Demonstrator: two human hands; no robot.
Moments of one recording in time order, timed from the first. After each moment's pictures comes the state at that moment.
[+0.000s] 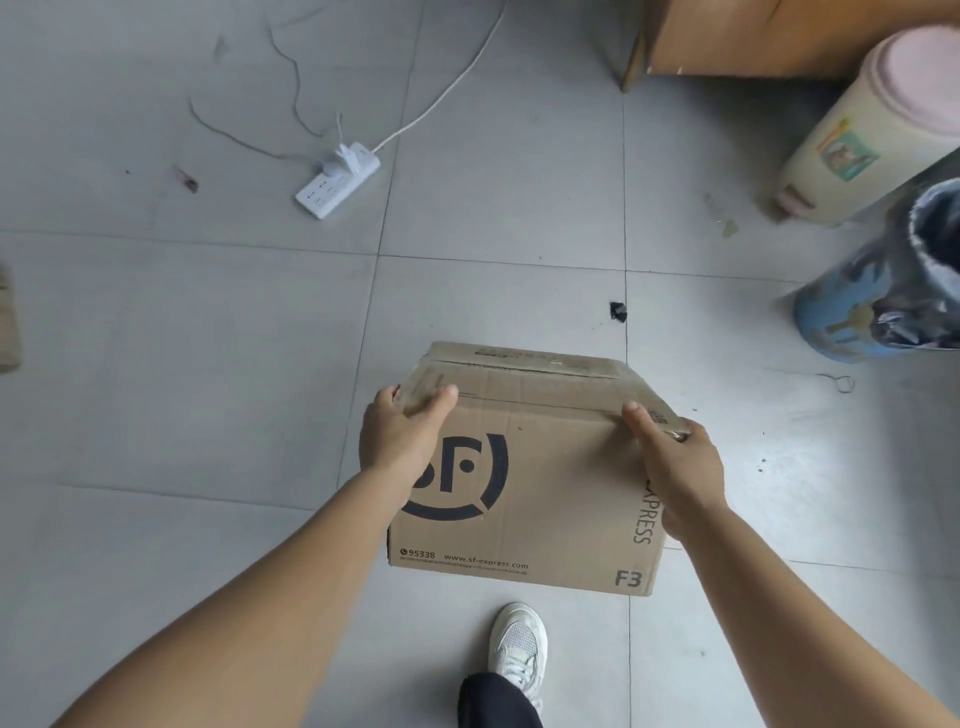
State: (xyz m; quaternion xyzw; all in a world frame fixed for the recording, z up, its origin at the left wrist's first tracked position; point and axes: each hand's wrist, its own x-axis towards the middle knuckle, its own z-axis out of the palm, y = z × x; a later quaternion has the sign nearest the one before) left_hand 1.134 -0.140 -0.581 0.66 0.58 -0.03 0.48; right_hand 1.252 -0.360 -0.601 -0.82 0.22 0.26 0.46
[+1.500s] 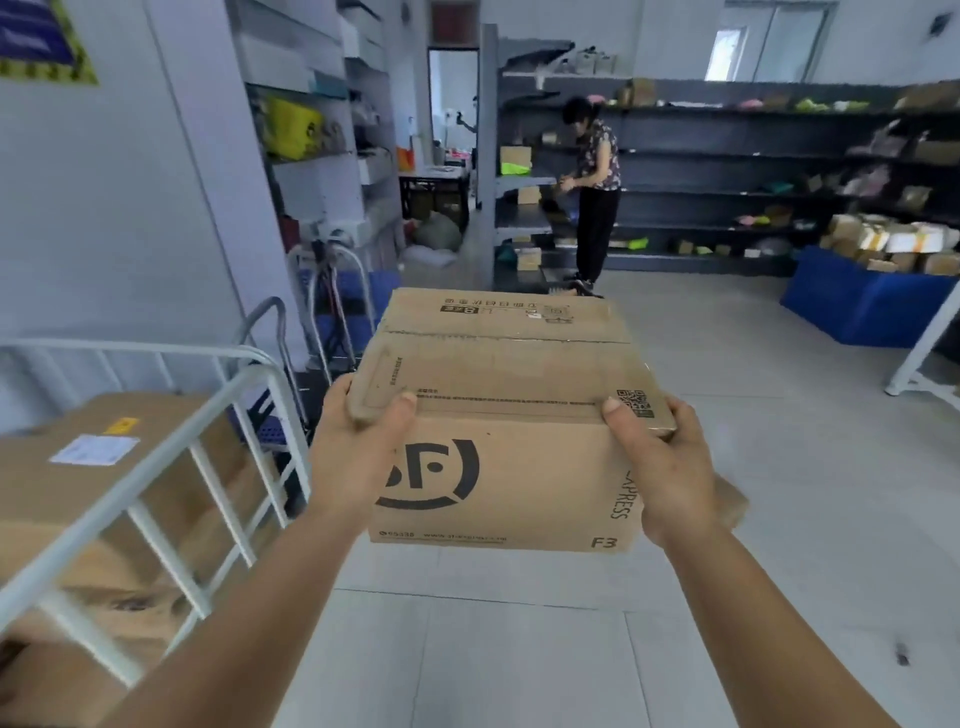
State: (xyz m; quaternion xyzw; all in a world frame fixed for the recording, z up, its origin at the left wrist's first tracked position) left_hand 0.412 -0.135 -0.062 0.26 0.69 0.66 0.15; right_hand 0.619 0.007 -0.078 -0.42 -0.53 0.54 0.50
